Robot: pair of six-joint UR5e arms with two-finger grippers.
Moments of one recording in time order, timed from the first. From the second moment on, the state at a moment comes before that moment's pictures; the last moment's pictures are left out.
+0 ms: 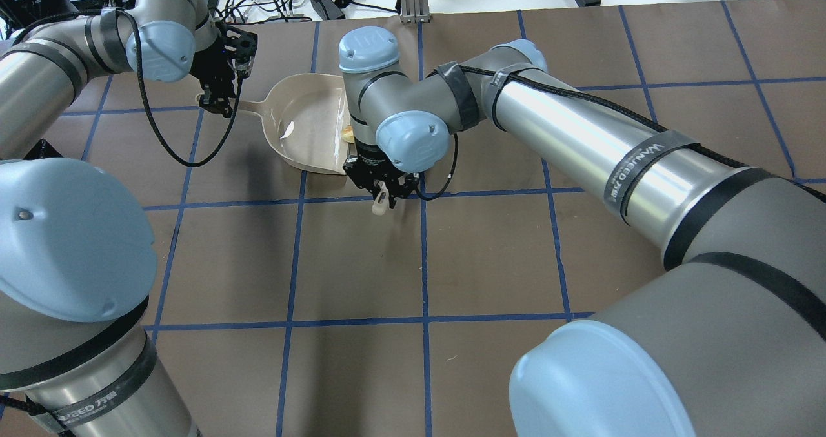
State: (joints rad) left arm -1.43 -2.23 -1.30 -1.20 1.66 1.74; right arm 2.05 -0.91 1.34 -1.85 -1.44 0.76
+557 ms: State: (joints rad) left arm -1.43 -2.23 -1.31 -1.20 1.66 1.74; right arm 2.16 -0.88 1.26 -1.90 -1.42 0.75
